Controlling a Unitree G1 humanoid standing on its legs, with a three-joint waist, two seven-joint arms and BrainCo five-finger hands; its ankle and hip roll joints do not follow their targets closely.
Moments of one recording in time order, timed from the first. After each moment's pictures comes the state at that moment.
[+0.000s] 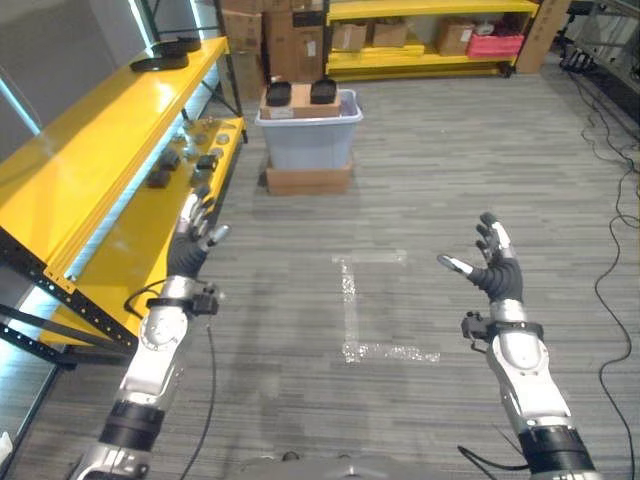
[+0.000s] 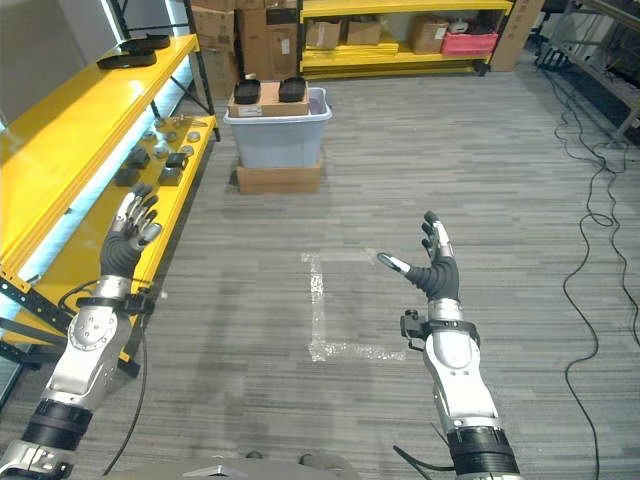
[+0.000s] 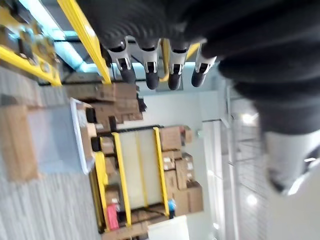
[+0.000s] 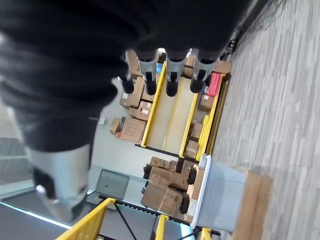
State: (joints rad) left arm -0.08 0.37 -0.08 0.01 -0.31 -0.27 0.14; right arm 0.03 -0.46 -0.07 0.05 0.10 -0.25 -0.21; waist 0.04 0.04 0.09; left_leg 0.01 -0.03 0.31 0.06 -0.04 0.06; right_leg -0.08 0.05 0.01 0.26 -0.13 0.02
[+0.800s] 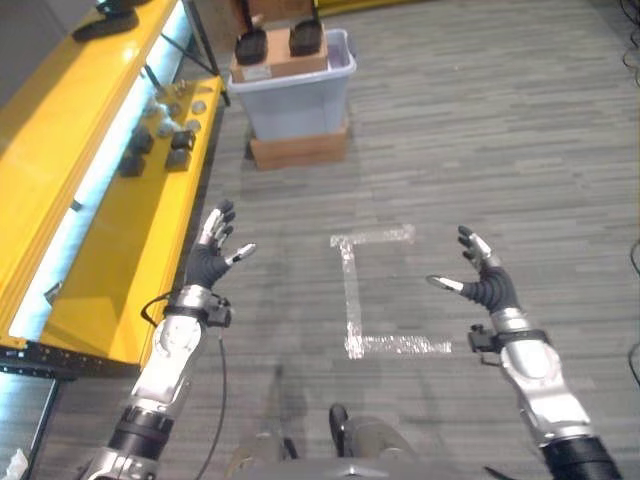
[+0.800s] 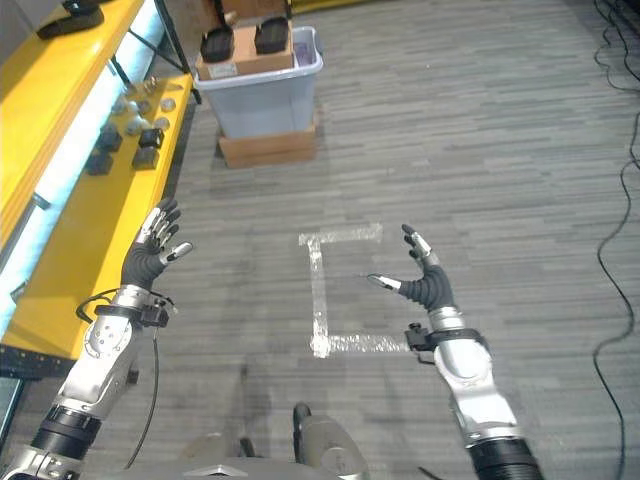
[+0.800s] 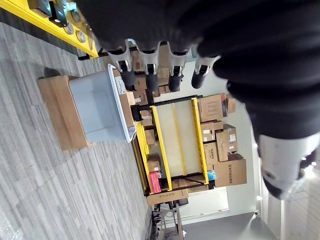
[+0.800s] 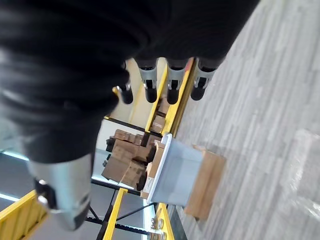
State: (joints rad) left arm -0.05 0.34 -0.17 0.02 -0.28 -0.26 0.07; right arm 0.07 -0.61 -0.02 0.02 0.12 -0.25 -0.09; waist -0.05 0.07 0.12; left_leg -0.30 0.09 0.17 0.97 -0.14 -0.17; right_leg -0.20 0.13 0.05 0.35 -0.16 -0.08
